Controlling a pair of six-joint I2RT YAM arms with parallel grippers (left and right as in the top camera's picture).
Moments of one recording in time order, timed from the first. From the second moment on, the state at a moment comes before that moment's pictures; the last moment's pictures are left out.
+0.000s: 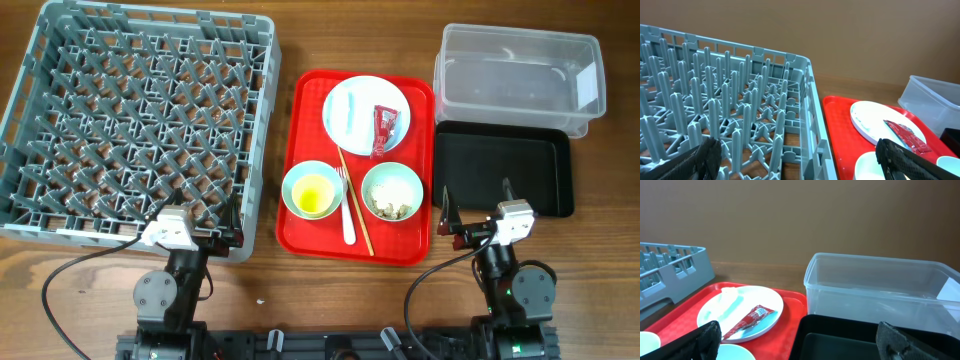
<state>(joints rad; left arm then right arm) -0.08 0.01 0.01 -0.07 0.08 -0.22 0.07 0.01 0.01 0.00 -0.05 0.00</state>
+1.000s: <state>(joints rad) -0.08 0.85 0.79 -0.76 0.06 -0.28 0.07 1.19 1.10 -0.72 -0.19 0.04</state>
